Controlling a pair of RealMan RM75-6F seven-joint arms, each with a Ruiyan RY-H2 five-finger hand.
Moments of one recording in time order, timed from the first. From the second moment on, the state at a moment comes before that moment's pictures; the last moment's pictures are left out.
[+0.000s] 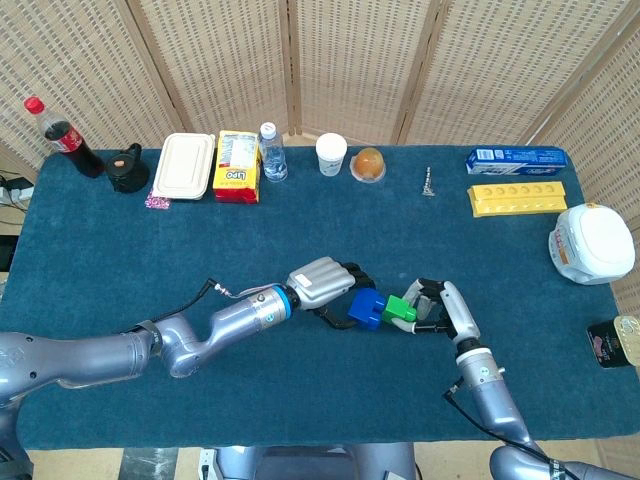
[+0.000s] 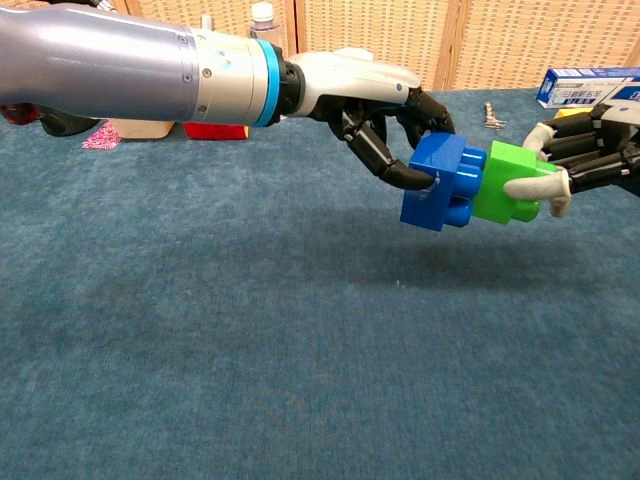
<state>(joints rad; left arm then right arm) -1.24 -1.53 -0.21 -1.42 1.27 0.52 -0.14 0.41 -1.43 0.26 -1.76 -1.08 1.04 0.36</state>
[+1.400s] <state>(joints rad) -1.08 -1.37 -0.12 -1.55 1.33 0.65 -0.15 0.44 -1.49 0.18 -1.57 -1.07 0.91 0.28</state>
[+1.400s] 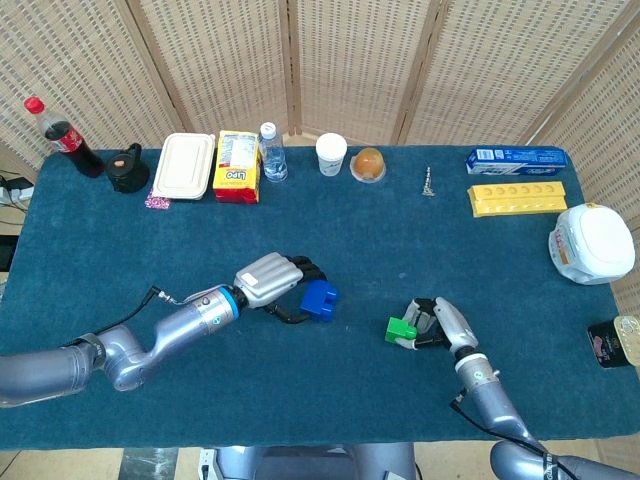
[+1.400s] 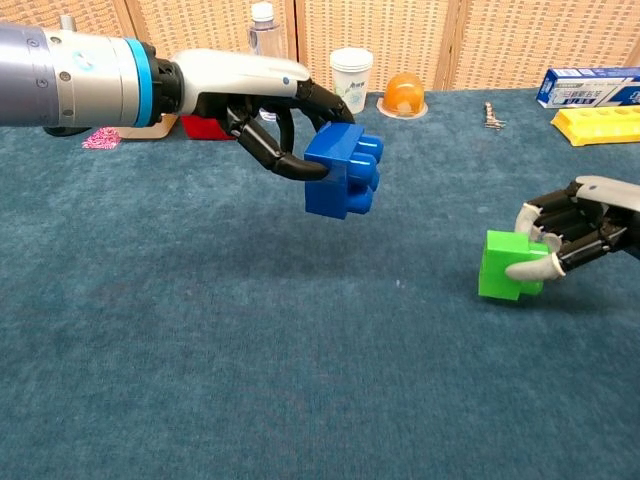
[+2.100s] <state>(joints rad) -1.07 -1.44 -0.11 -1.50 1.34 0.65 -0.15 0.41 -1.40 0.19 -1.62 -1.15 0.95 0.32</state>
